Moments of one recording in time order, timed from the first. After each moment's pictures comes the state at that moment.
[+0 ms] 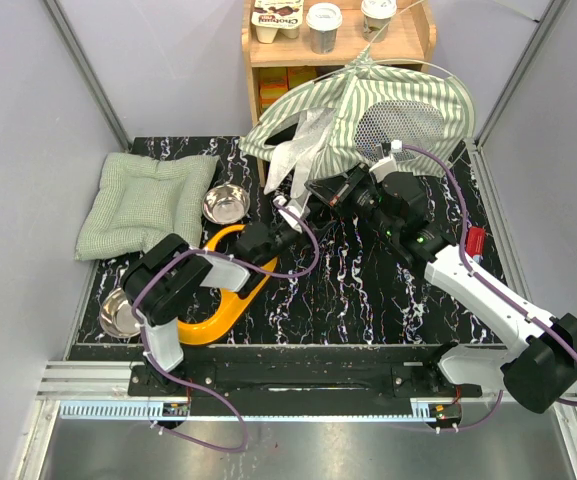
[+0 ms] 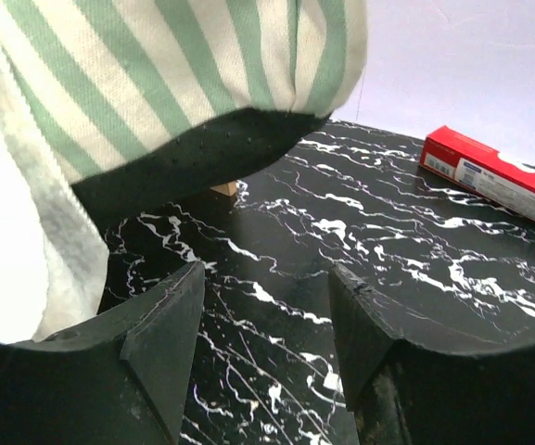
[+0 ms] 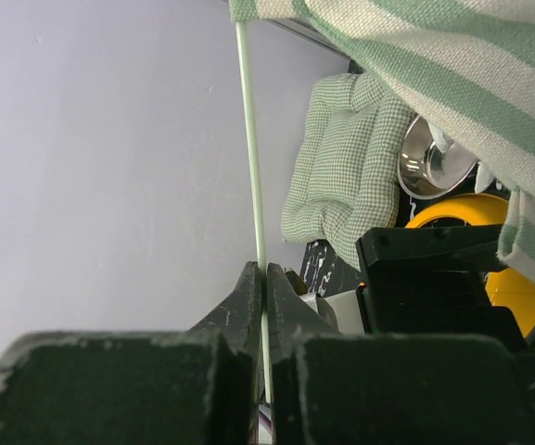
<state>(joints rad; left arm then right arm) -0.72 1.82 0.74 1.27 0.25 0.00 0.60 1.22 1.04 0.14 -0.11 1.11</state>
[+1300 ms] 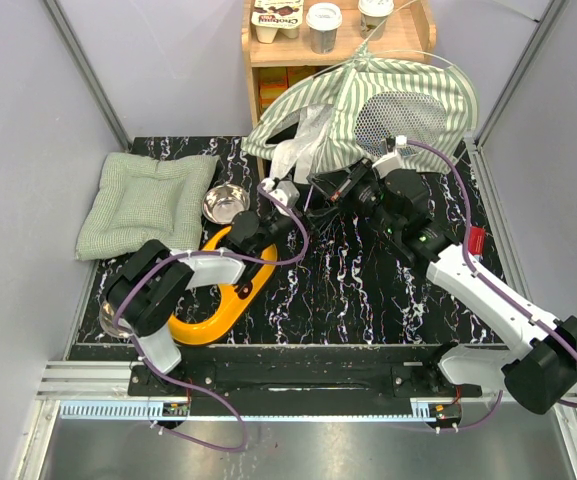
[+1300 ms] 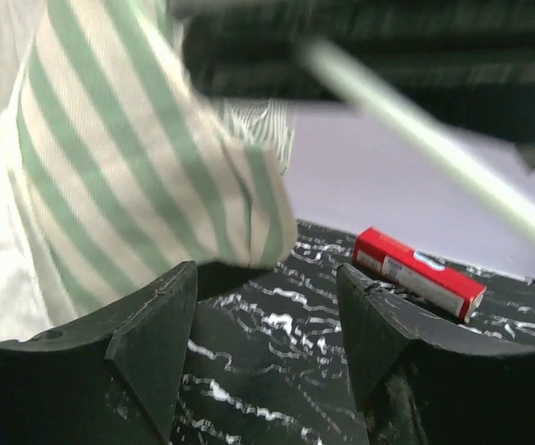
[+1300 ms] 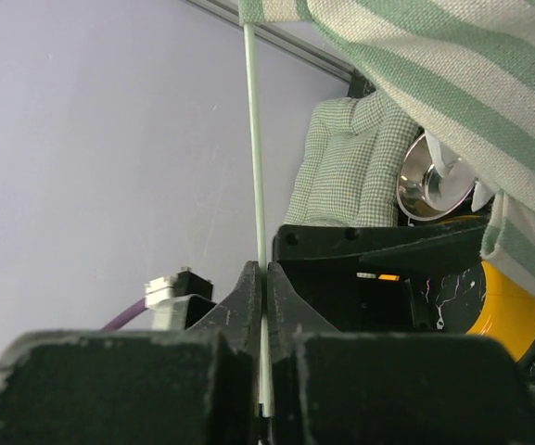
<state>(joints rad) -0.71 1.73 0.81 1.28 0.33 -0.13 0.61 1.21 1.08 0.12 -0.06 1.08</state>
